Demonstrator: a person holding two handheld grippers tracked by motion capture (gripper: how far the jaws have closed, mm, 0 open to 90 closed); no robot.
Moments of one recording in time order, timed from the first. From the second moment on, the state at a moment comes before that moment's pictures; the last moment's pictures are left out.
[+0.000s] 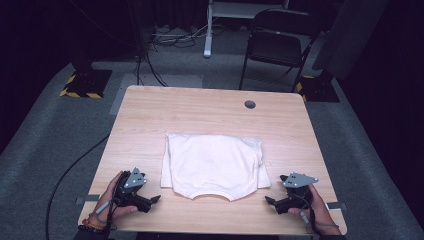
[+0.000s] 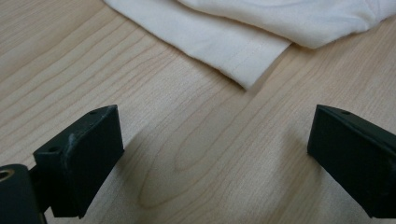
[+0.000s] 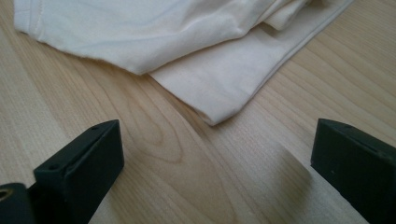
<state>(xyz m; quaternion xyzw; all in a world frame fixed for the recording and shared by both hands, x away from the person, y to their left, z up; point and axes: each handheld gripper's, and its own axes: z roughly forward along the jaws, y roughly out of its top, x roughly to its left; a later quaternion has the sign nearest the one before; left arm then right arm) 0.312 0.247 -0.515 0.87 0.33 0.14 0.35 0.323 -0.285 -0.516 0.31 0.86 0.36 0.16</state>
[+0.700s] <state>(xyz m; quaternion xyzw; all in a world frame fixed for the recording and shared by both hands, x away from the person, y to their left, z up) 0.312 0.247 -0.516 0.87 0.34 0.13 0.34 0.325 -0.288 -0.517 0.31 0.87 0.36 0.14</state>
